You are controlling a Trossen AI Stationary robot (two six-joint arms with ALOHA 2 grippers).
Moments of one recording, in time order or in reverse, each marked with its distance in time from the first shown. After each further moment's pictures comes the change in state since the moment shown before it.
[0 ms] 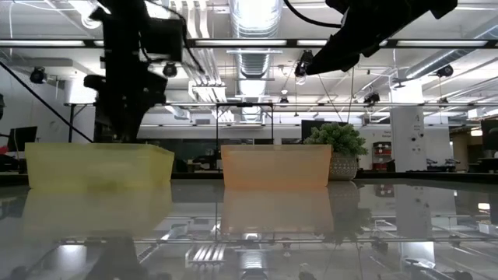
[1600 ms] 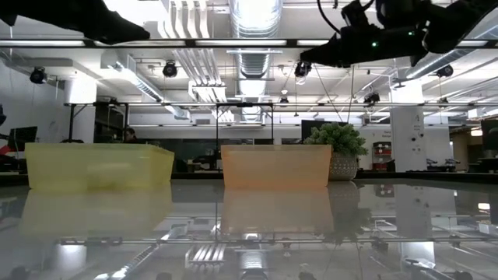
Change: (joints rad) left arm -0.043 -0.951 -0.447 0.874 0.367 1.095; right arm -0.530 -0.079 -0.240 0.731 -0.302 -0.334
